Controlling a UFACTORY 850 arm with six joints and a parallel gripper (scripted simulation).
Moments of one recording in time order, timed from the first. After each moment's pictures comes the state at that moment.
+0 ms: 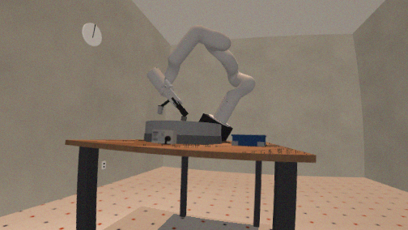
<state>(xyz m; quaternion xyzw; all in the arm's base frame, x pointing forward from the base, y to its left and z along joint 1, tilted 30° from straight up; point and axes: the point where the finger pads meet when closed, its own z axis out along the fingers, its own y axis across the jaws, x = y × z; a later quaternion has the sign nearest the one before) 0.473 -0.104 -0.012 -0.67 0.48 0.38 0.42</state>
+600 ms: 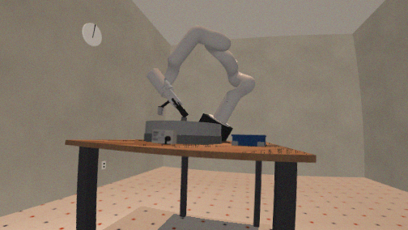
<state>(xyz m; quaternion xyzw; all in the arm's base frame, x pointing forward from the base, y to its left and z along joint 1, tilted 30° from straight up) 0.473 -0.102 -0.016 -0.67 0.48 0.38 0.42</state>
